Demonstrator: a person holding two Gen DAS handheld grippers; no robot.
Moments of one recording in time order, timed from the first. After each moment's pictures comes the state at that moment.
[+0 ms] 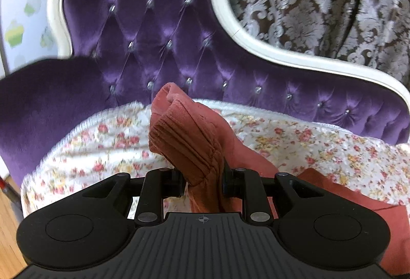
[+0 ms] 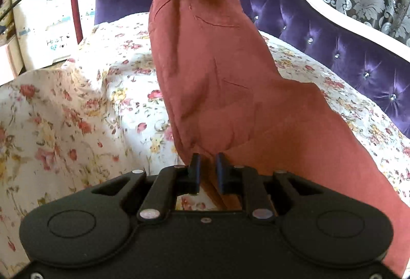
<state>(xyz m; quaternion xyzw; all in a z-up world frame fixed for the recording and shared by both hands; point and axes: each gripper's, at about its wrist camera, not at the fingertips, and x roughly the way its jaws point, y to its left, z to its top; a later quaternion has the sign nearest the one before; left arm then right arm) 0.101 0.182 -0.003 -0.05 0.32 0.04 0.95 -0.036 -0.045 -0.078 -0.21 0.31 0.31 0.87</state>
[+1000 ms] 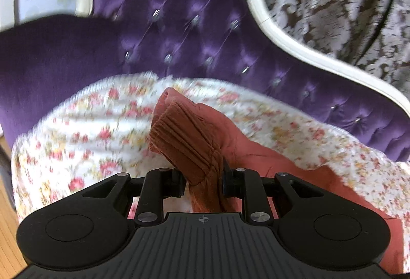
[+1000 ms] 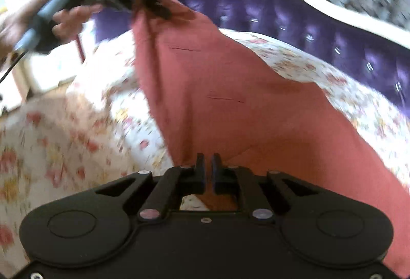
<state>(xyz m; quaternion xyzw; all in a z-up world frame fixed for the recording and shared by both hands) 0.094 0.213 -0.020 -0.11 0.33 0.05 0.94 -0.026 -0.065 -0.076 -0.12 0.32 0.32 0.88</state>
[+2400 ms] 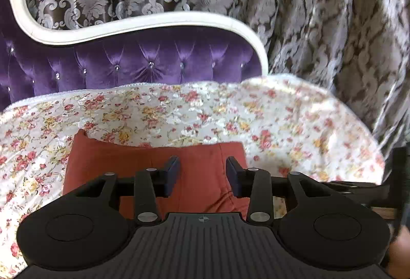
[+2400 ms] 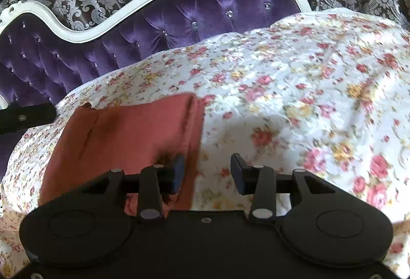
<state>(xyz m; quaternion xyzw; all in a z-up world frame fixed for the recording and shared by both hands) 0.045 -0.102 -0.019 0.01 0.32 -0.26 0.91 -0.049 -0.331 -0.069 0.16 0.35 0.01 0.92</state>
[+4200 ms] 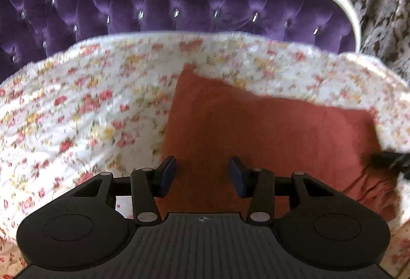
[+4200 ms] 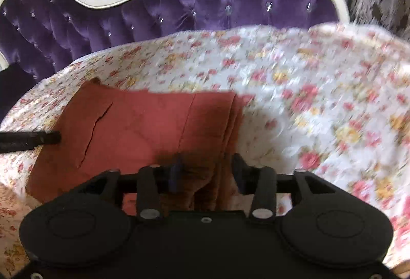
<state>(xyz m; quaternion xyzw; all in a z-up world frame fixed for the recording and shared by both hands) 0.104 -0.036 -0.101 0.02 0.42 -0.08 0.91 -0.011 -0.287 -0.070 0.07 0.37 0.03 0.92</state>
